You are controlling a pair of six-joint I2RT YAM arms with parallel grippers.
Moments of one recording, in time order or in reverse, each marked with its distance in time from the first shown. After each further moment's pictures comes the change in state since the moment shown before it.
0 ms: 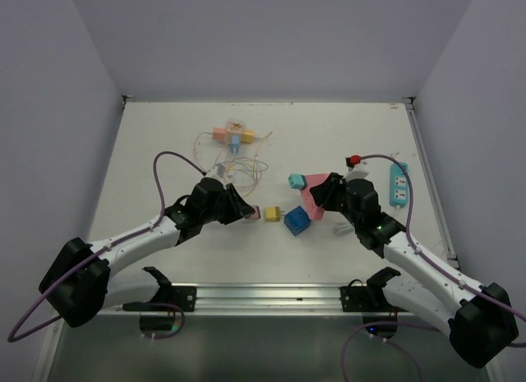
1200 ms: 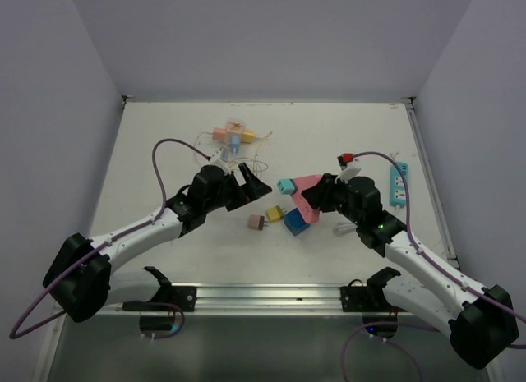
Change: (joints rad) left arm 0.000 0.049 0.060 0.149 0.045 0.027; right arm 0.000 -0.009 0.037 -0.012 -0.191 -0.061
